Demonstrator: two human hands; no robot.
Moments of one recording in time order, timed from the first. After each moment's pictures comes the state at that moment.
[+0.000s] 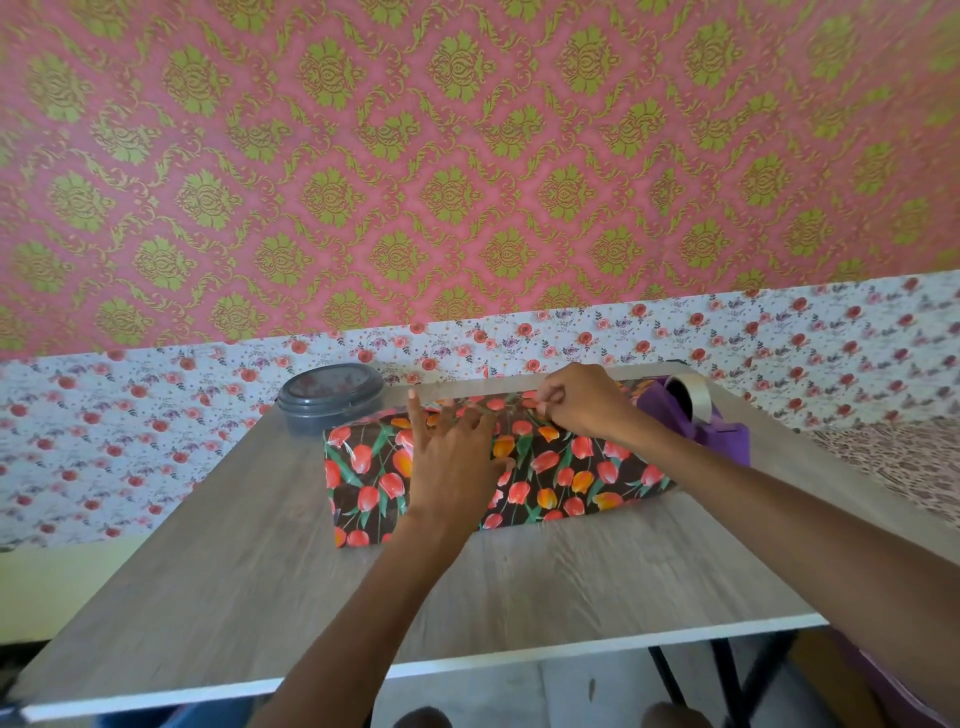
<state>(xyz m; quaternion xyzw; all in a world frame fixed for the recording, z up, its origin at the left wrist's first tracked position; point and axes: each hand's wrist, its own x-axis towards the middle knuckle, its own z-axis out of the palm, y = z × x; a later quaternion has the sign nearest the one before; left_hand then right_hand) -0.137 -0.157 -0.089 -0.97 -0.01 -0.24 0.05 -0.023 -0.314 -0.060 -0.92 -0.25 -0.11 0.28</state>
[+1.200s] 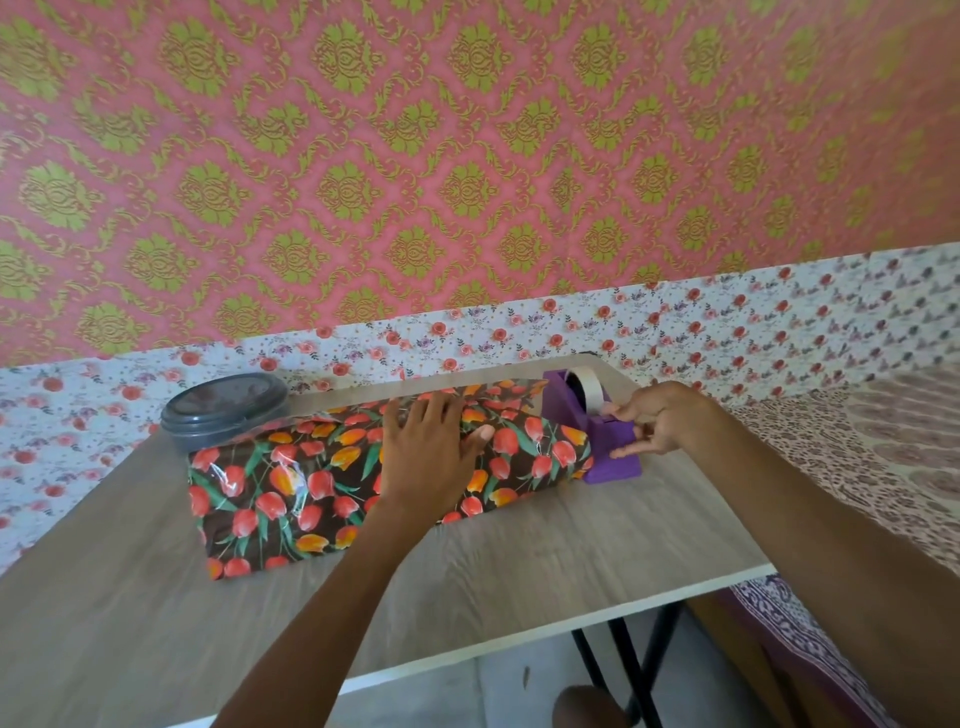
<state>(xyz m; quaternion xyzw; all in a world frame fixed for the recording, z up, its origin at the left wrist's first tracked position) -0.082 -0.228 -0.105 -0.96 0.03 -0.26 0.04 -0.002 -0.498 -0.073 -0.66 0.20 0.14 0.71</state>
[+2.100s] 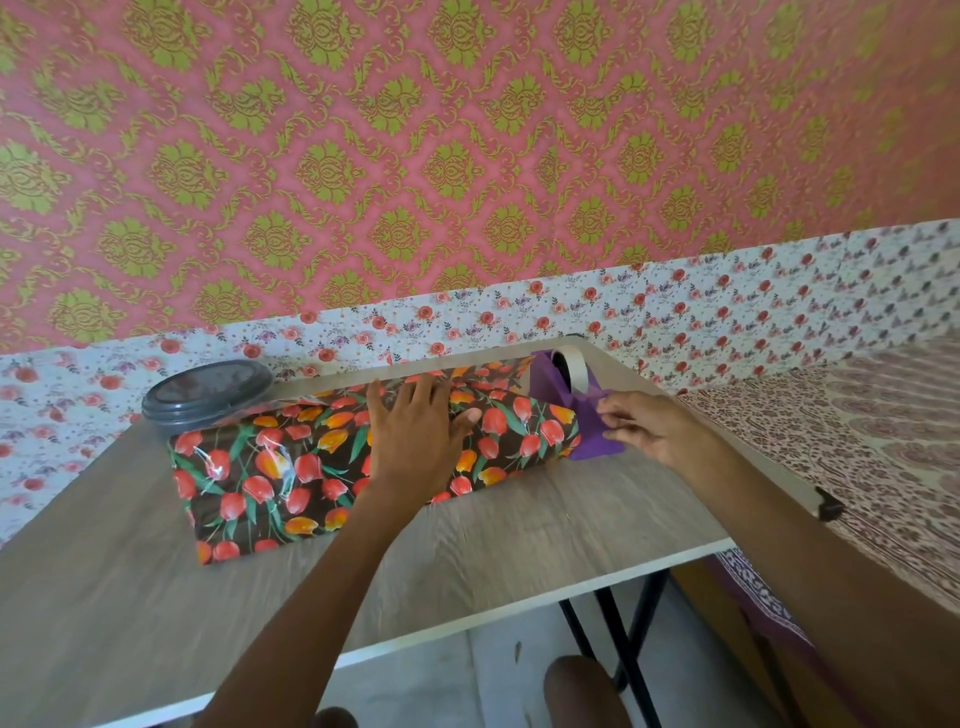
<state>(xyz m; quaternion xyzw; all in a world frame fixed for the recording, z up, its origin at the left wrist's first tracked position) -0.088 -0.230 -0.103 -0.97 0.02 -0.25 0.05 -0.019 -0.501 -0.117 -0.64 0.12 0.05 0.76</state>
